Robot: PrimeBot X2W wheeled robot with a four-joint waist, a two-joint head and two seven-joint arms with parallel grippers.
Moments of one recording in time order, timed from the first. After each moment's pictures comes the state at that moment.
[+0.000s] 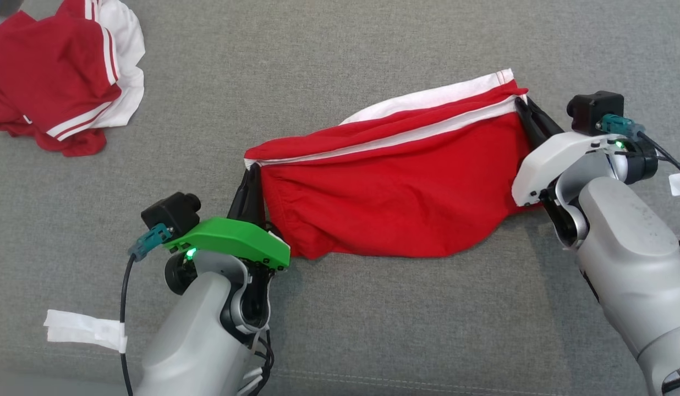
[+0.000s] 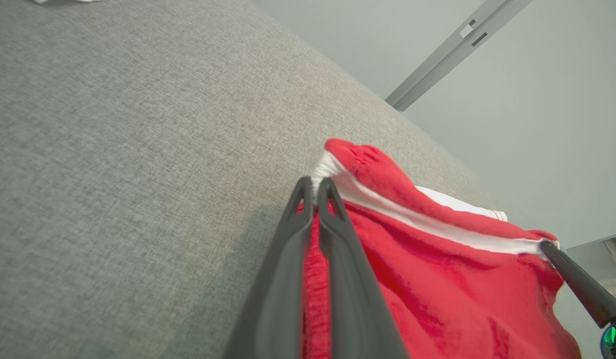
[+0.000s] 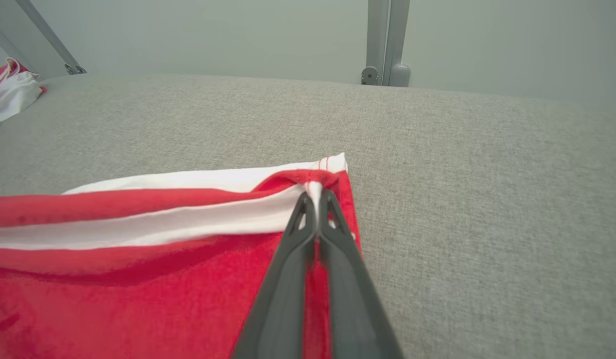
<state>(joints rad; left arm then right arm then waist) -0.51 0.05 -0.47 0.55 -0.98 0.07 -0.26 -0.79 -0.25 0.37 0.82 0.45 0.13 -0.16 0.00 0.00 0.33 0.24</state>
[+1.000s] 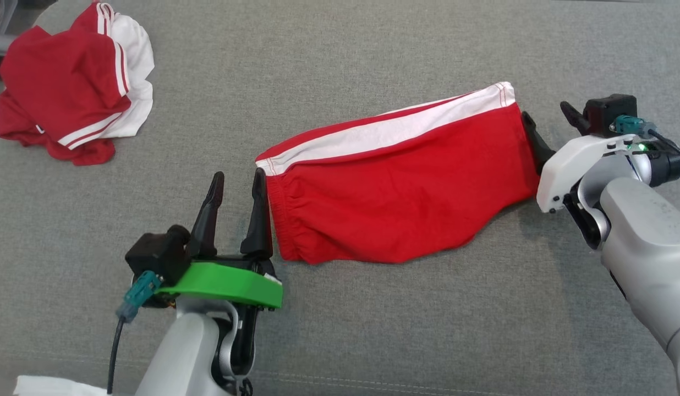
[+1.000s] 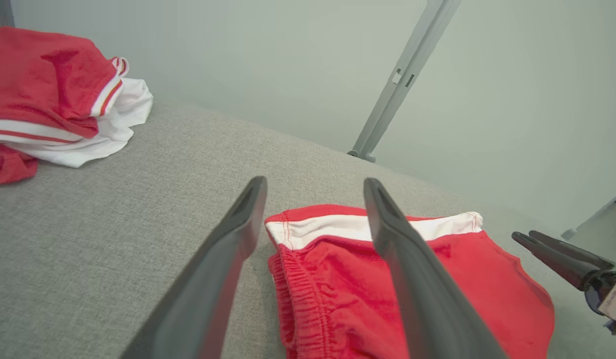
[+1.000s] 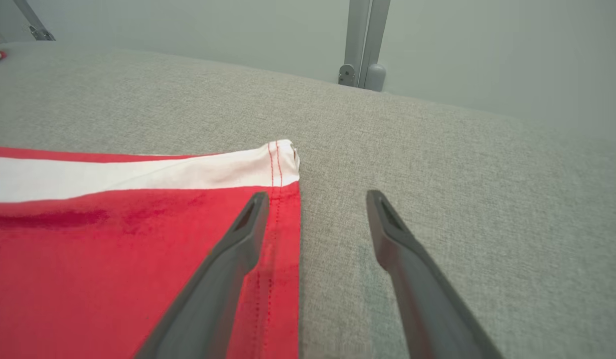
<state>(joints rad) -0.31 0.05 -0.34 0.24 -0.58 0.03 -0.26 -0.88 -0.34 0.60 1.00 0.59 0.13 -0.22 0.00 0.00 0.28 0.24</state>
